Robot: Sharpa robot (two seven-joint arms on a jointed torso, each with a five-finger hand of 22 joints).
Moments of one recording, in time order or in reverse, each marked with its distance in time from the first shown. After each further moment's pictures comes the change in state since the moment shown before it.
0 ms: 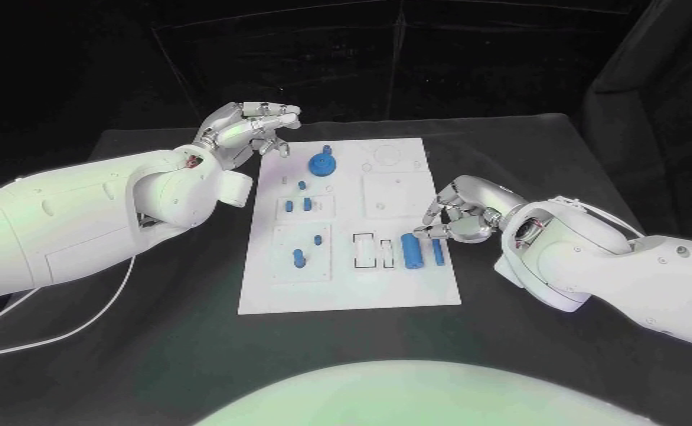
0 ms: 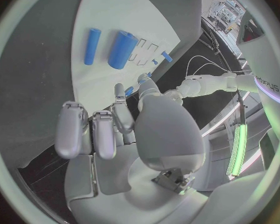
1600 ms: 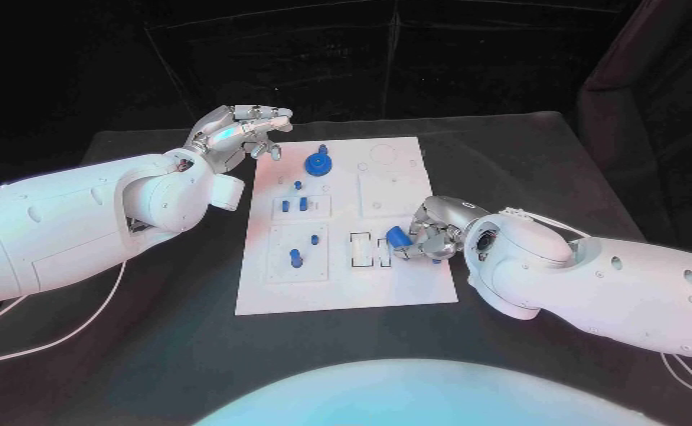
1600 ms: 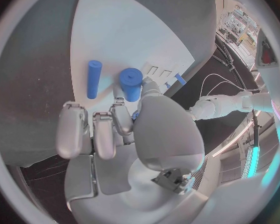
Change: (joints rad) left arm -0.005 -0.016 -0.002 0.005 0.000 0.014 -0.004; left_hand 0.000 0.000 0.000 0.000 0.000 0.000 0.000 0.000 0.000 0.000 0.000 0.000 0.000 0.000 0.000 0.000 -0.001 0.000 0.000 0.000 0.000 -0.001; right arm -0.052 0.136 0.003 -0.037 -0.151 0.091 -0.246; right_hand 0.074 0.044 -0.066 0.074 0.161 -0.036 0.004 0.047 0.045 -0.008 0.007 0.013 0.065 0.000 0.000 0.004 0.000 0.000 0.003 0.003 0.008 0.011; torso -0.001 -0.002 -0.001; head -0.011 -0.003
